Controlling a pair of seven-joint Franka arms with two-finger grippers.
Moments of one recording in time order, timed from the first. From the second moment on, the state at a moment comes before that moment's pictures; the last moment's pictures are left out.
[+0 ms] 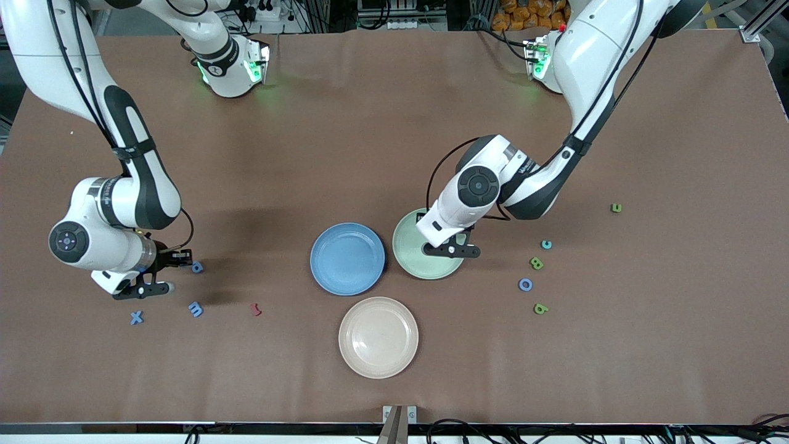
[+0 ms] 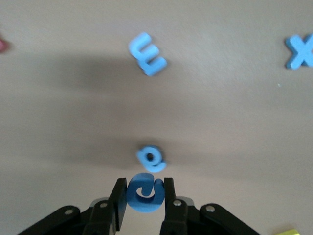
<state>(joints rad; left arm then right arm) -0.26 0.69 -0.45 -1.59 0.15 2.20 -0.65 -0.03 0.56 0.00 -1.75 -0.02 2.16 -0.14</state>
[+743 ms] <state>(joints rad) -0.09 0.66 -0.38 -1.56 0.26 2.12 -0.24 0.19 0.56 0.11 -1.66 0.15 2.09 0.40</state>
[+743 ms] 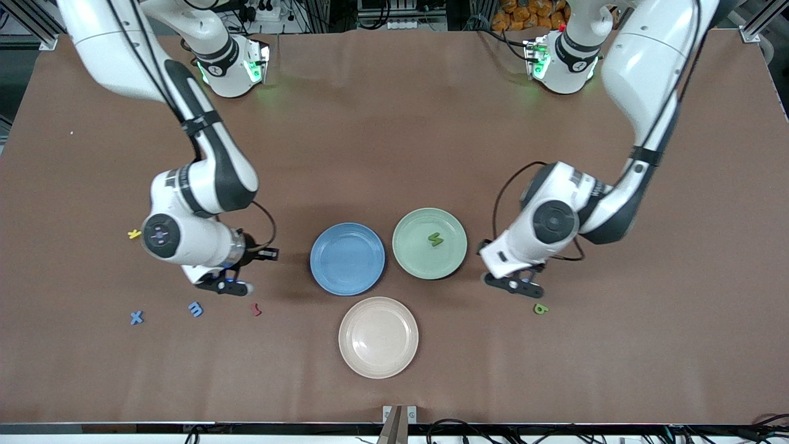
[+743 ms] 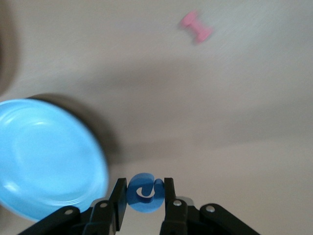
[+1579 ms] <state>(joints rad) 0.03 0.62 -0.38 -1.80 0.36 2.26 0.04 0.38 0.60 0.10 -1.60 0.17 2.10 0.80</state>
